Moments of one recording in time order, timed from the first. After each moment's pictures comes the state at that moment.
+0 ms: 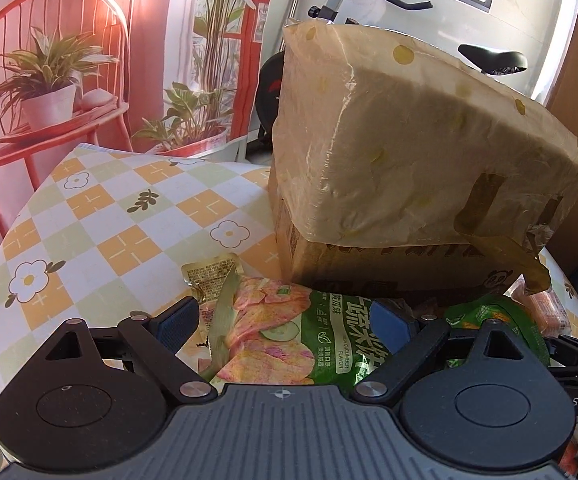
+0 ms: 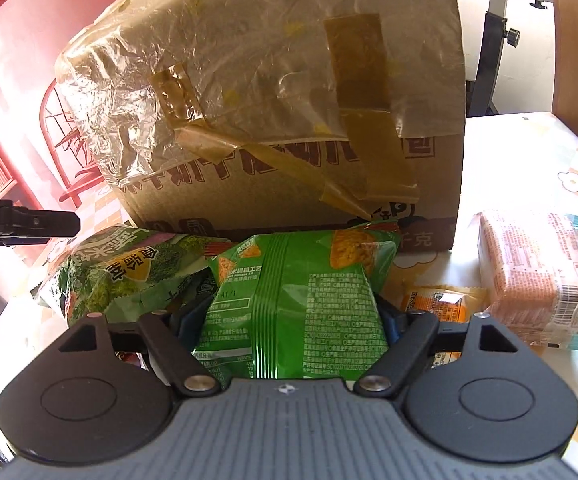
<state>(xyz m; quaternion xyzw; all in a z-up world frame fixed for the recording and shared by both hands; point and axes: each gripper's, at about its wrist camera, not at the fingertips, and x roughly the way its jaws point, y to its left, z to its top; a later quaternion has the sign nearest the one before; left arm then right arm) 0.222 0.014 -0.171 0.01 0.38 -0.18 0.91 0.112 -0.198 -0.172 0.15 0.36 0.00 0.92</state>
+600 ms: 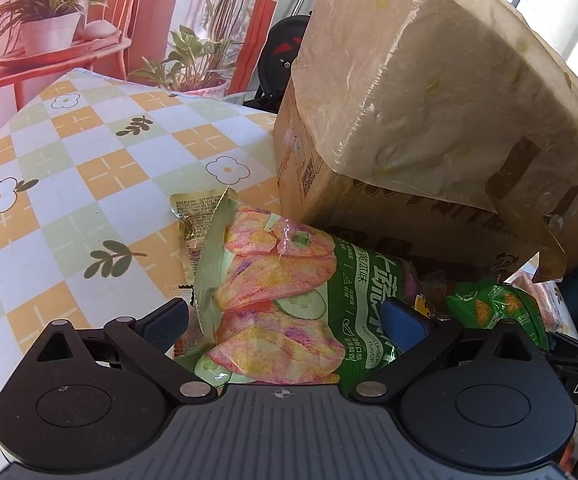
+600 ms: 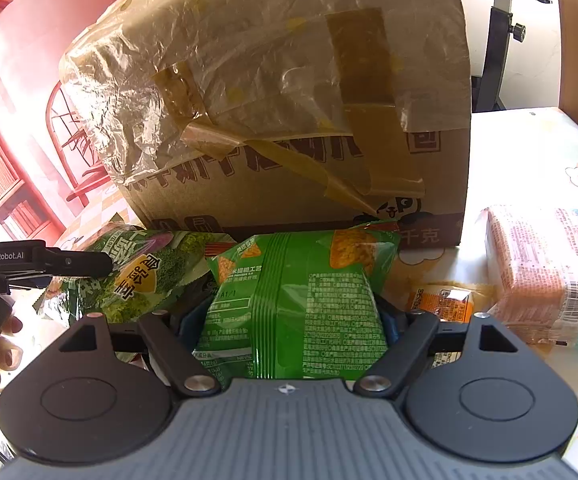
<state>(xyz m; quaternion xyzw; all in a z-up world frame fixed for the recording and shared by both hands) 0.228 0.027 -0.218 -0.07 0.43 -0.20 0.88 0.113 -0.201 -0.174 0.15 0.36 0.01 0.92</state>
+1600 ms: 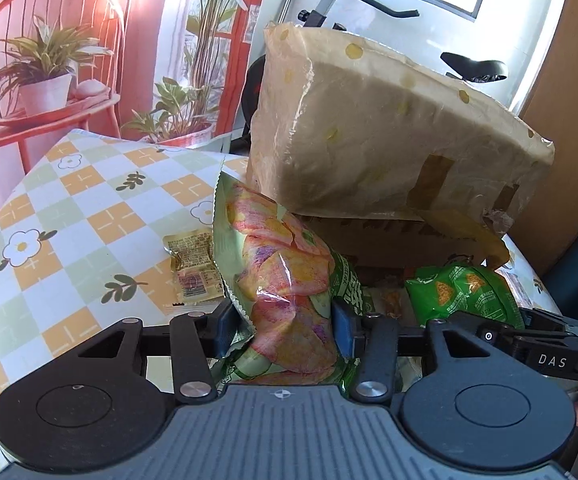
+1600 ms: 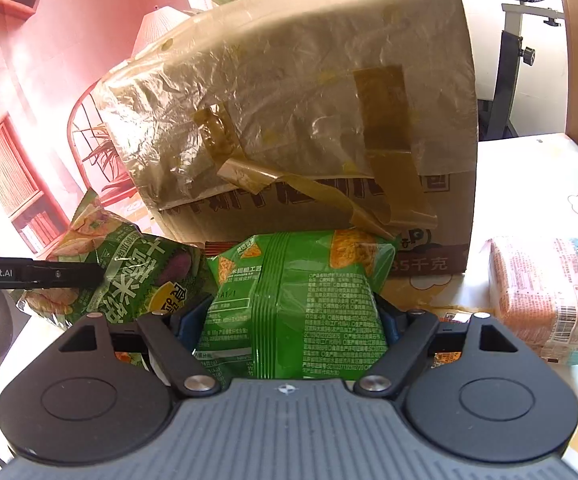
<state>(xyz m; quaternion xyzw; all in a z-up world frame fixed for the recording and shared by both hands) 0.182 0.017 -0.168 -0.02 0.37 -0.21 0.90 0.097 -0.197 -0.150 0.15 0.33 0.03 0.93</state>
